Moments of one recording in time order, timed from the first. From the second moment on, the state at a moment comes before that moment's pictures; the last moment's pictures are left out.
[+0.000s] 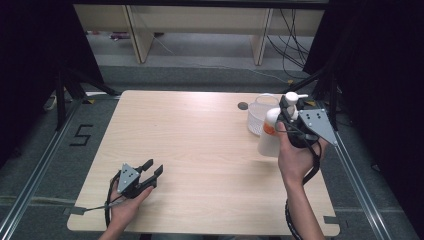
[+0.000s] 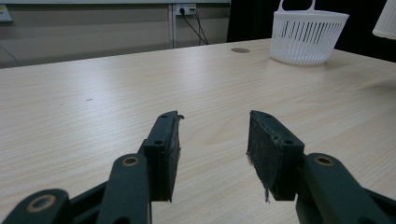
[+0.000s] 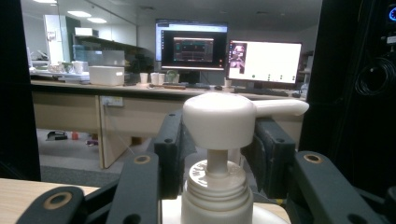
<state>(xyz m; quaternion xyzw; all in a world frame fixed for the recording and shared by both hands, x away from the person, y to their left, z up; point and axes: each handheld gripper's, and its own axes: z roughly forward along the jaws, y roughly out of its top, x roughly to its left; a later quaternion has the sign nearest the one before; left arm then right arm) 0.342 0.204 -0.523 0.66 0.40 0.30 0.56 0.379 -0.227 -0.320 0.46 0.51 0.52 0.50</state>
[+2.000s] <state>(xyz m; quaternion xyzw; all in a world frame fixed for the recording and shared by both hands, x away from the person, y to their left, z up) 0.343 0.205 -0.524 0.66 0.39 0.30 0.57 0.417 -0.239 -0.289 0.47 0.50 0.52 0.51</state>
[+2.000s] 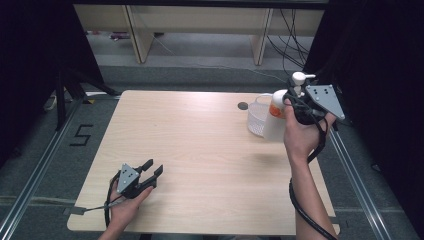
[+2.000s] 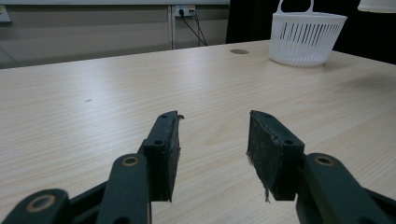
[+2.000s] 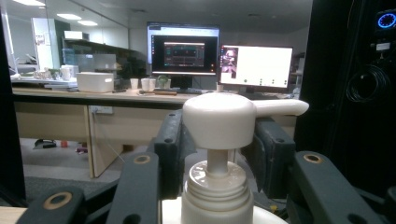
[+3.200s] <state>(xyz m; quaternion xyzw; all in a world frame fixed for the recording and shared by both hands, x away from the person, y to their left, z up) 0.342 0.206 -0.523 0.66 0.39 0.30 0.56 0.445 -0.239 -0.281 0.48 0.50 0.52 0.51</state>
